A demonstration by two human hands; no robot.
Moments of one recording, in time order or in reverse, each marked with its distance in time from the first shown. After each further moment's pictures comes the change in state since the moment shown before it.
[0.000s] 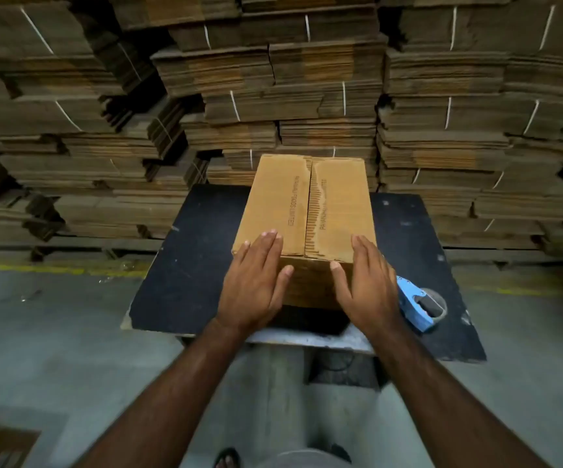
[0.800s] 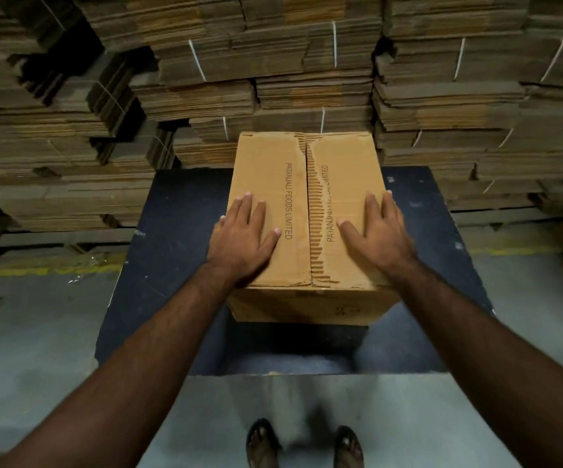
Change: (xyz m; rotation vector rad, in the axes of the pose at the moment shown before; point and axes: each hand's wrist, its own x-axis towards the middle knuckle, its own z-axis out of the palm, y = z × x) left_hand 0.156 -0.108 0.083 0.053 -0.399 -0.144; right_hand 0.163 0.053 0.067 -0.120 -0.330 0.321
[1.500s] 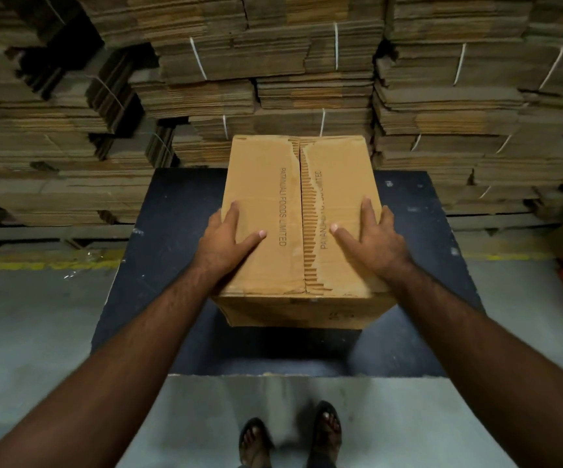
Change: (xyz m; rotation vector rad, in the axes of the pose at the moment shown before) left_hand 0.000 -0.020 -0.006 -0.417 -0.074 -0.317; right_hand -0.001 -0.007 -0.009 0.035 -0.137 0.065
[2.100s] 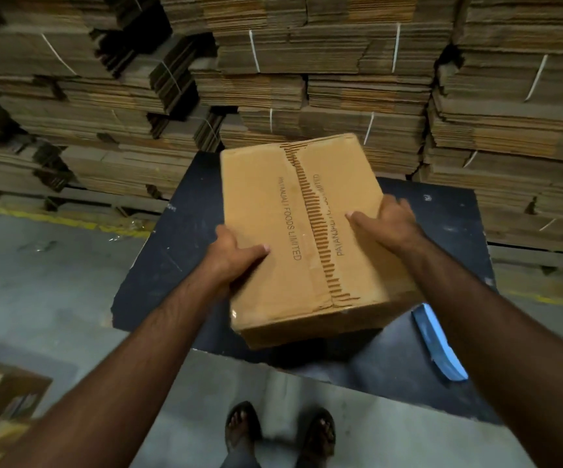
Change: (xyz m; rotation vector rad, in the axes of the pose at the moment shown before) left_hand -0.061 0.017 0.003 -0.642 0.020 -0.424; right_hand 0.061 -0.007 -0.016 0.126 -0.043 -0.071
